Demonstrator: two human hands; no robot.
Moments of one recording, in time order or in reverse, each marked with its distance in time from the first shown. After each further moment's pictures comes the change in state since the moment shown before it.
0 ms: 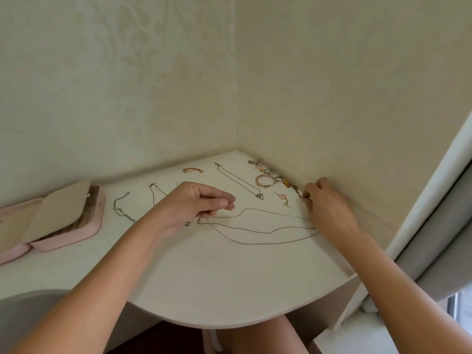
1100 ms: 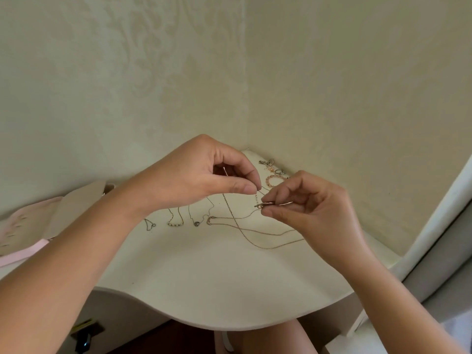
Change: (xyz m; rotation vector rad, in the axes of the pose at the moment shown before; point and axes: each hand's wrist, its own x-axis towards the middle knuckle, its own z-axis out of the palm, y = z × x) left_hand -0.044 0.093 0.008 0.429 -0.093 0.398; right_hand -0.054 -0.082 -0.085 1.365 -0.140 -0.124
